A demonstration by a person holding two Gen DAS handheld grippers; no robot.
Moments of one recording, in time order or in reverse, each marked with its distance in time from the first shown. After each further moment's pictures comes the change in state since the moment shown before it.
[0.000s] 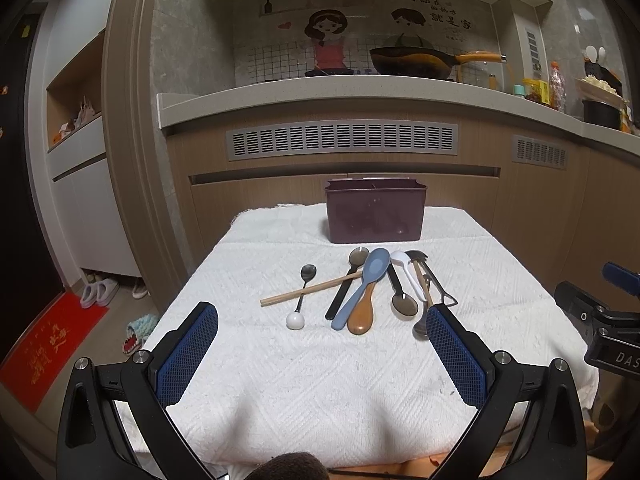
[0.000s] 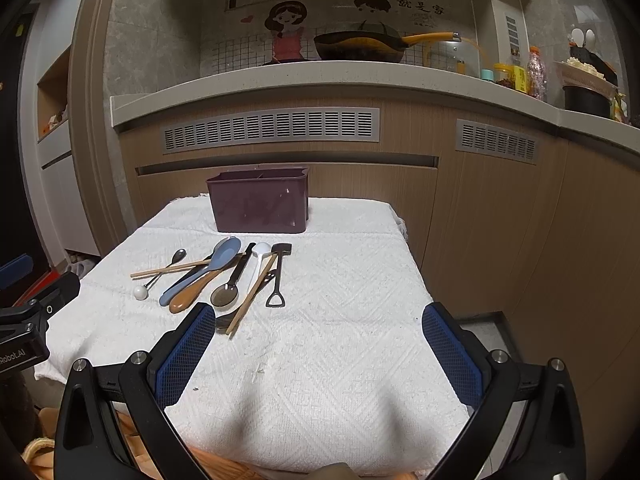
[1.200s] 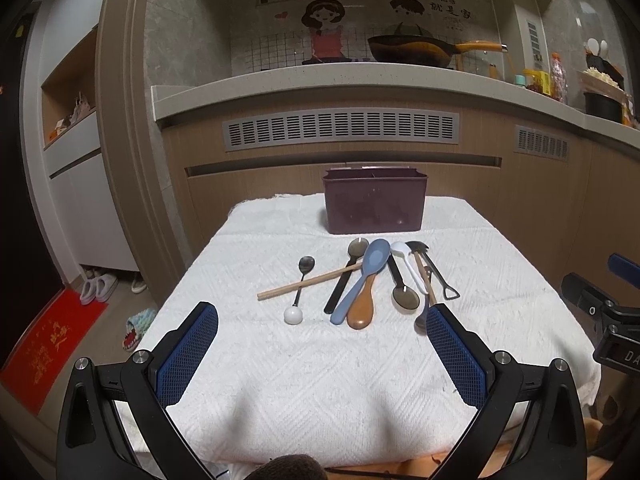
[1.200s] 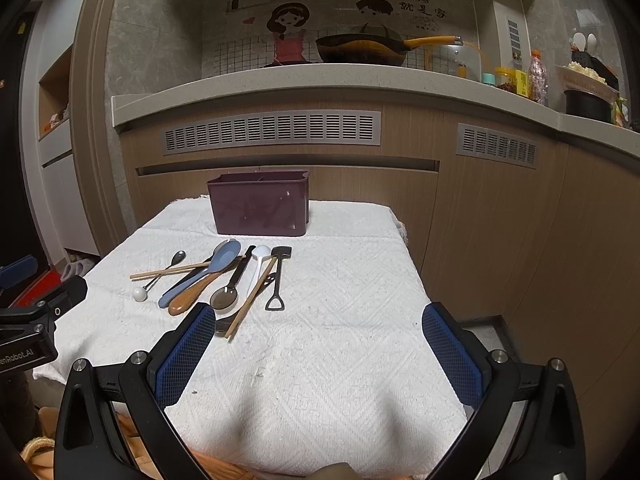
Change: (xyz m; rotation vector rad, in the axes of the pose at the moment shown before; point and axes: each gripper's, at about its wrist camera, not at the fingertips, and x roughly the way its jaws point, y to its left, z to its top) left arm 0.011 -0.001 0.004 0.010 0.050 -0.006; right arm 0.001 0.001 0.002 -0.010 -0.008 -0.003
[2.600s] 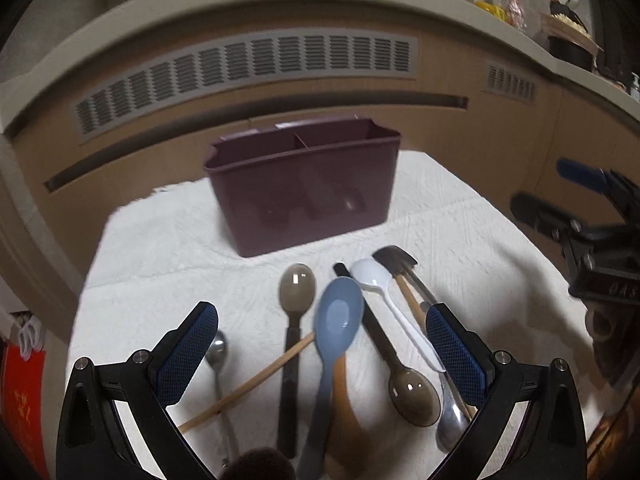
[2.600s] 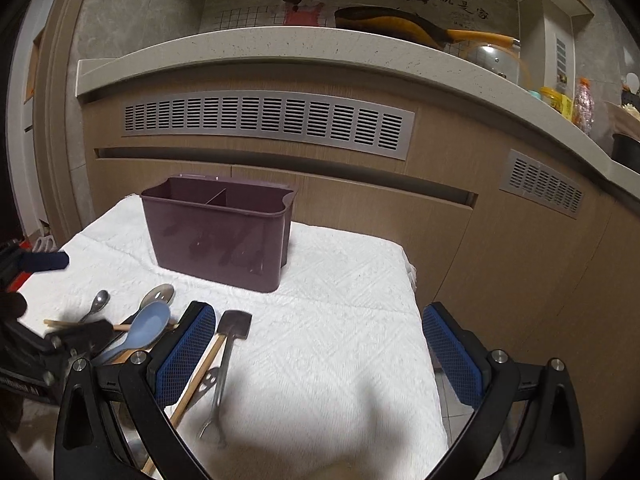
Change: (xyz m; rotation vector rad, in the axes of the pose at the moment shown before) left arm 0.214 -0.032 0.072 0.191 0.226 -0.316; right arm 0.172 0.000 0.085 -0.128 0.053 -0.043
